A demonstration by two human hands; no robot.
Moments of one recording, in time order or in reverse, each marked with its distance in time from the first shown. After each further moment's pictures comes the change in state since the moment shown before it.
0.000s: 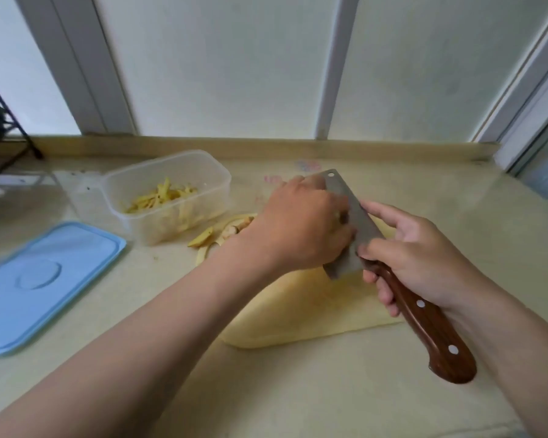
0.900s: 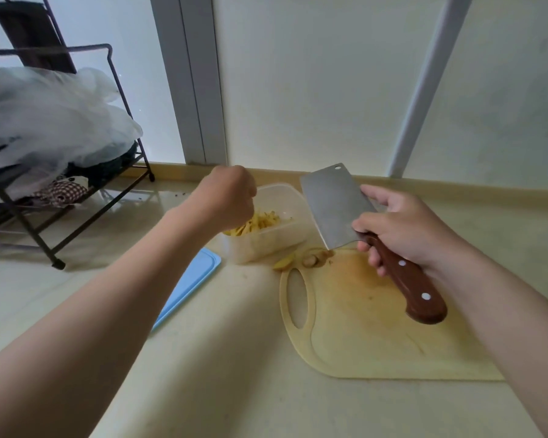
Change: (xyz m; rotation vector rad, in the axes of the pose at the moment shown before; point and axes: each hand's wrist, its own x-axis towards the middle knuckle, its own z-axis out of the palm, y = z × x) left_hand -0.052 -0.167 -0.094 0.145 0.043 -0.564; right_hand 0.057 -0.071 0.082 -0.099 -0.131 -0.111
